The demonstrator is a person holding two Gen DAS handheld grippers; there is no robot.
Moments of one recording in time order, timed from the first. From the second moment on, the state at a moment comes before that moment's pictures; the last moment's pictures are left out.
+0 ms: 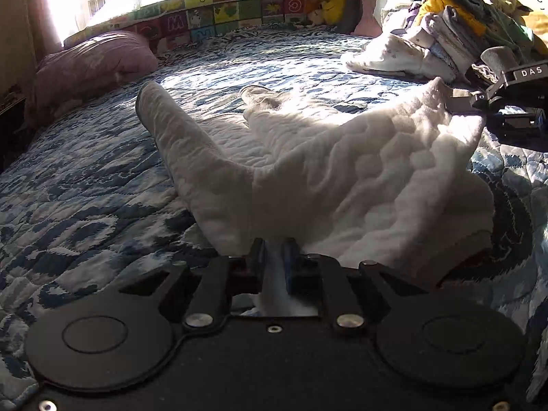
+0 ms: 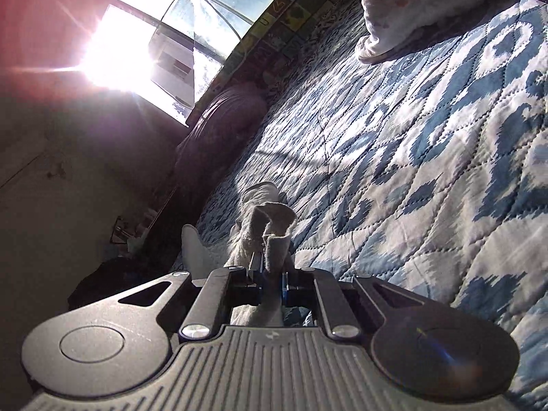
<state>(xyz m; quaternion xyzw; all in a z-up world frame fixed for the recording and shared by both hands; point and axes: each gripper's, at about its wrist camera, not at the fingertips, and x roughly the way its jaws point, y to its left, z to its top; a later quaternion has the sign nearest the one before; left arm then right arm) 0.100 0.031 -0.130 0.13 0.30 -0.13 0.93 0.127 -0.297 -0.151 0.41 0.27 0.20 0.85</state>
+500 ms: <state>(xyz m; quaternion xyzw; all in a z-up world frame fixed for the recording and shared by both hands) 0.111 0.102 -0.075 -0.01 0.30 -0.09 0.95 0.087 -0.284 -0.086 0.23 0.19 0.19 0.93</state>
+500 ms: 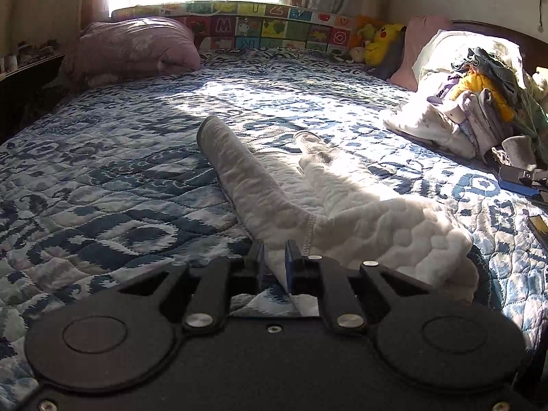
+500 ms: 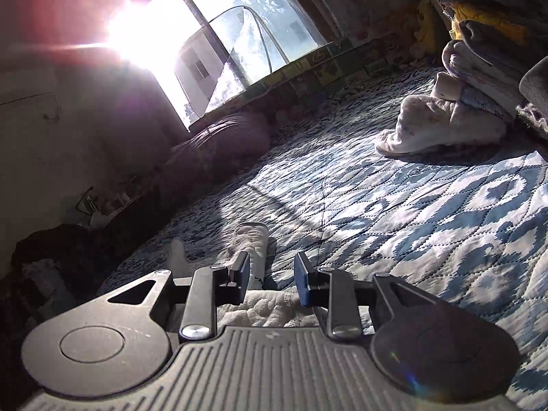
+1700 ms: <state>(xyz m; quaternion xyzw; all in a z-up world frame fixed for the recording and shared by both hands) 0.306 0.093 -0.083 0.03 0.37 -0.14 0.92 0.055 -0.065 -0.113 -0.08 0.29 0.41 0.86</state>
